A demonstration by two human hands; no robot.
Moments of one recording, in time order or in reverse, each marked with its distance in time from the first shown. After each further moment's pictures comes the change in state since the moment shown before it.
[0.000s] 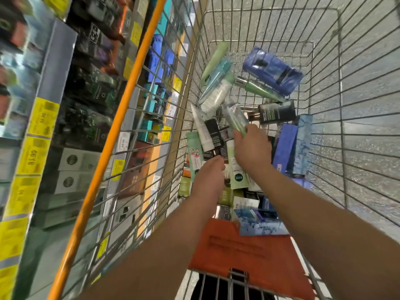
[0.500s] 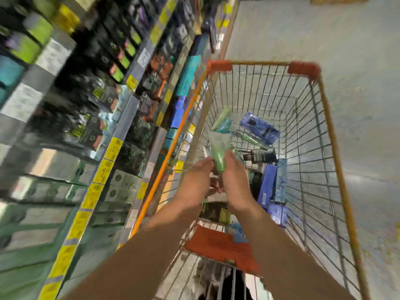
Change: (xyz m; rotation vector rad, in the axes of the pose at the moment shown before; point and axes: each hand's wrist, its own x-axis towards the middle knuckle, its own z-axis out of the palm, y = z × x) left_hand -0.163 0.089 -0.049 -0.086 -0.044 0.303; right_hand -0.115 -0.124 -0.144 1.088 -0.289 0.261
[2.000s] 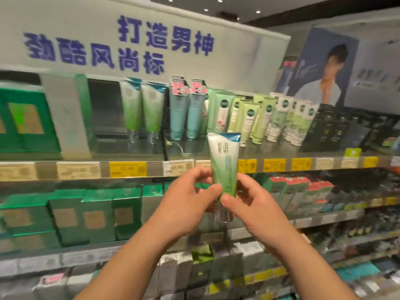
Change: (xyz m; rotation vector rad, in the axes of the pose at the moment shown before) left_hand -0.539 -0.117 -0.491 -0.344 0.881 0.826; right_hand -0.568 -0.005 0.396 -0.772 -1.394 -0.837
